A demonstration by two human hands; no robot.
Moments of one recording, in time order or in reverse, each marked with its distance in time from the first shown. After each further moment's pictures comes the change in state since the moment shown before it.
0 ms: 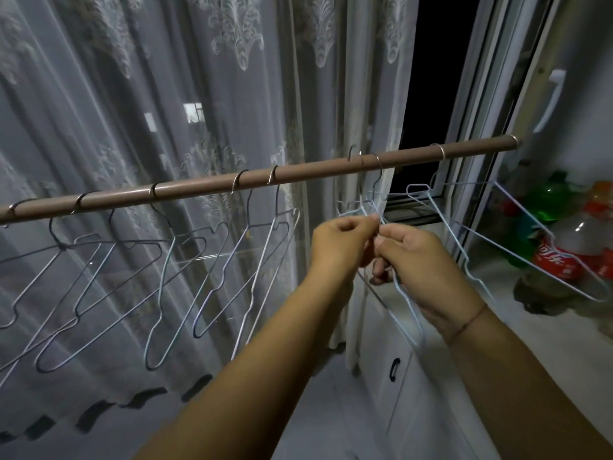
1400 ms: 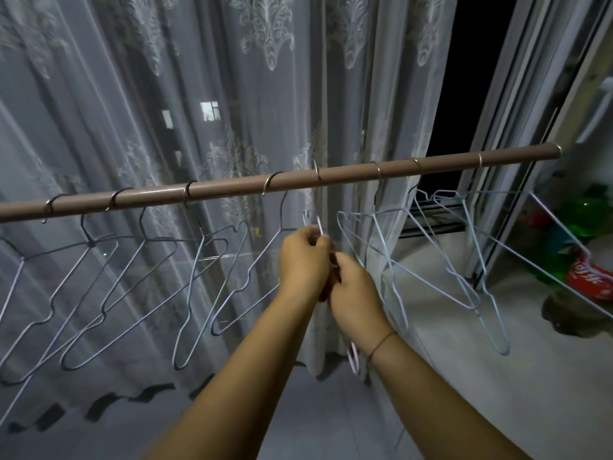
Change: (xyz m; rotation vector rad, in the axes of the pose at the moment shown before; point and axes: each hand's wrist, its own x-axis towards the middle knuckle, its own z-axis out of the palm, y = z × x) left_hand 0.037 -0.017 -0.078 0.375 0.304 0.091; right_hand 0.022 0.042 0.101 -0.278 0.009 -0.047
